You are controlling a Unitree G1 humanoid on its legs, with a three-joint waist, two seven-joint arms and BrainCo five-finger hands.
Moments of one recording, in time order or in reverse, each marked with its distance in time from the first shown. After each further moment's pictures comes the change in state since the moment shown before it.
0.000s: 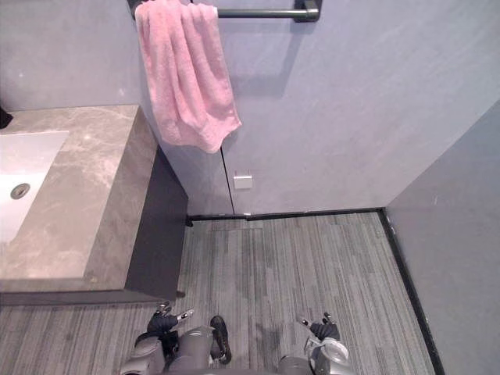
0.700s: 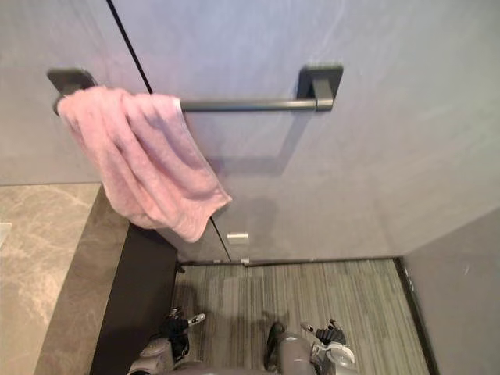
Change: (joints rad) left arm -0.039 -0.044 -0.023 0.043 0.003 0.003 -0.006; right arm 0.003 -0.043 0.037 0.031 -0.040 -0.002 0.004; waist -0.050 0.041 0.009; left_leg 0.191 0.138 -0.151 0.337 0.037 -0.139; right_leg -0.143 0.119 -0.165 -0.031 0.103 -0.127
